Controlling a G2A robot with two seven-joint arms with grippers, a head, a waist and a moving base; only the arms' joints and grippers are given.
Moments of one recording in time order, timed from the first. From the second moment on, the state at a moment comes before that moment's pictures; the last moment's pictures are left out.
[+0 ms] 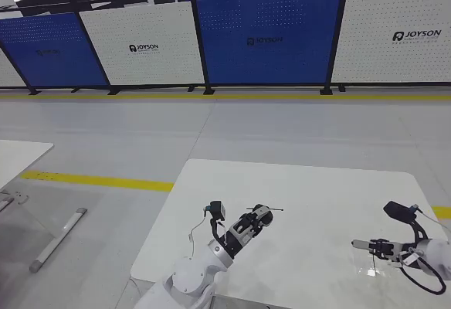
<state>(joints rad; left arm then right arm) 1.54 -1.22 -1.11 -1.79 -0.33 -0.17 -0.16 -1.23 -0.86 1.34 -1.71 -0.42 0.27 1.28</state>
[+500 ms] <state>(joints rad) 1.54 -1.22 -1.11 -1.79 -0.33 -0.17 -0.16 -1.10 -0.88 1.22 -1.60 -0.48 0.34 1.32</state>
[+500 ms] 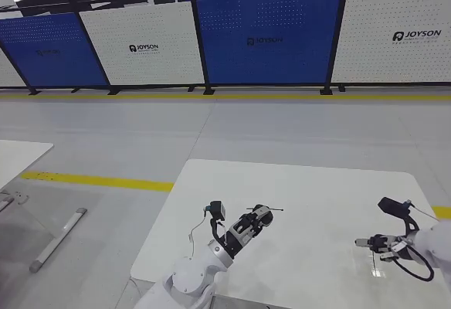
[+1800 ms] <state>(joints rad) 1.54 -1.22 -1.11 -1.79 -0.33 -0.17 -0.16 -1.05 -0.94 1.18 -1.47 -0.63 0.34 1.39</state>
